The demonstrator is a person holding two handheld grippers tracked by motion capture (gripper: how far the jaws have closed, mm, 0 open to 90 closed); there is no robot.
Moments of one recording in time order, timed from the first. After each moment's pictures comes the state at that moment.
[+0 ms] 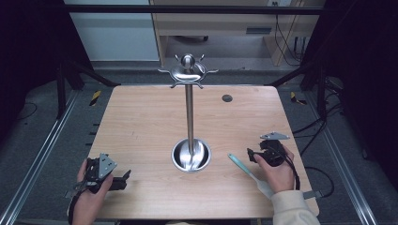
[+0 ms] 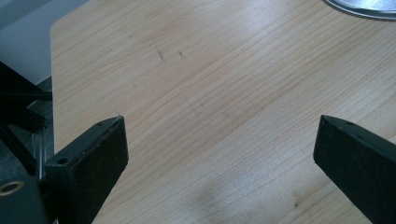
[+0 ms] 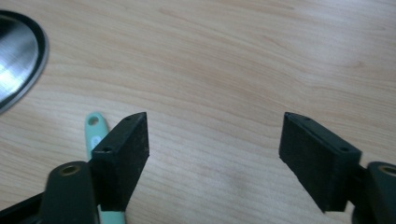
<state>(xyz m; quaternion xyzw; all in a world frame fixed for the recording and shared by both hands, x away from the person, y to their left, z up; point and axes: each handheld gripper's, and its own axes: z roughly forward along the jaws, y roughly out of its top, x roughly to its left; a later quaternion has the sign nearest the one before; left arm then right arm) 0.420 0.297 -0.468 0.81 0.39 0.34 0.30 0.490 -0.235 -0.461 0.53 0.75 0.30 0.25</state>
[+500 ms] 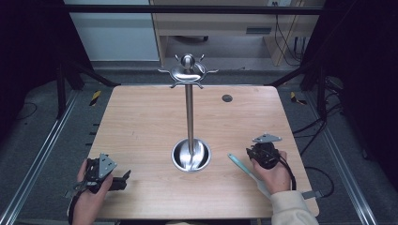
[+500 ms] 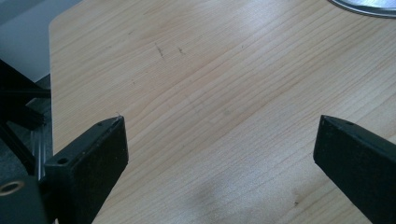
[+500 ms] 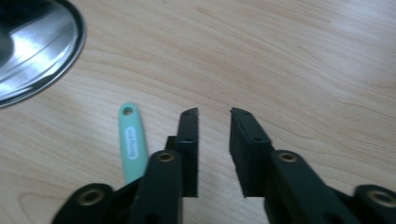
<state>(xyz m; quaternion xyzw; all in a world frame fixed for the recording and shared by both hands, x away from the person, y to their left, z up) 0.420 0.297 -0.469 0.81 0.39 0.33 0.30 0.484 -0.217 -0.461 0.48 0.79 0.31 0.24</state>
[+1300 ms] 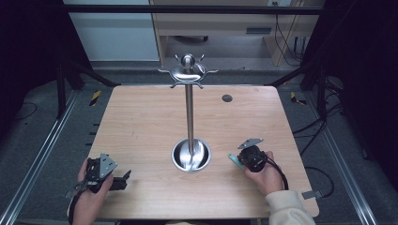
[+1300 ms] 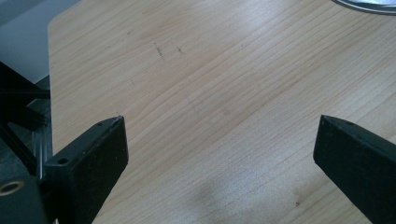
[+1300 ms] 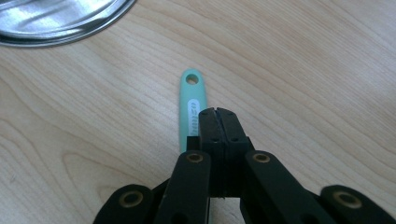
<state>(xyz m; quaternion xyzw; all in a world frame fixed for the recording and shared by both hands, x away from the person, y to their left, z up) 0.421 0.296 -0.470 0.81 0.39 0.33 0.29 0.487 -0.187 -0.476 0.42 0.85 0.26 0.19</state>
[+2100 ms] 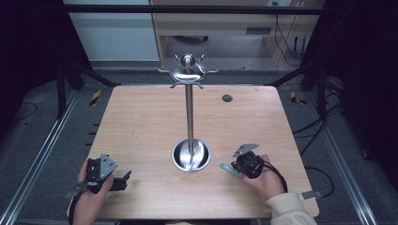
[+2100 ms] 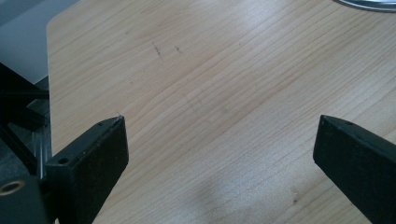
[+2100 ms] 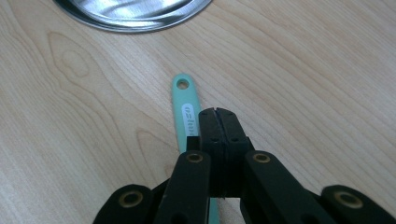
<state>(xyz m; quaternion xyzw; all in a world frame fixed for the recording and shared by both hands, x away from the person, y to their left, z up) 0.419 0.296 -0.470 0.81 0.38 0.33 0.29 0.468 -0.174 -0.471 0.34 0.89 0.28 0.15</state>
